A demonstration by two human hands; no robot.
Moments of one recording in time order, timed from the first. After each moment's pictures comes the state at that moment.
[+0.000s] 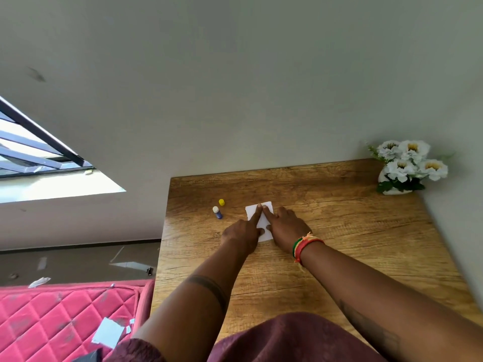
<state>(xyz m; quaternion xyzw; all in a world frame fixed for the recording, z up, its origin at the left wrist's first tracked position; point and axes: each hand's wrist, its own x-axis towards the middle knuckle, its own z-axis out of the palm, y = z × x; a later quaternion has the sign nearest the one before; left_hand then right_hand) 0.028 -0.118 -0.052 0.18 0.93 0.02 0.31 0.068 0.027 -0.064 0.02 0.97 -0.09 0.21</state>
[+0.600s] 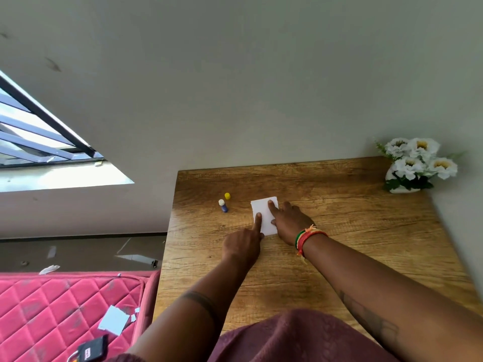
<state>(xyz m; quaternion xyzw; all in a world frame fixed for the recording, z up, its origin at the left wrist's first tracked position) 0.071 -0.143 -0.061 0.20 0.95 -0.02 0.23 0.063 0.026 -0.071 0.04 0.97 -0.08 0.22</state>
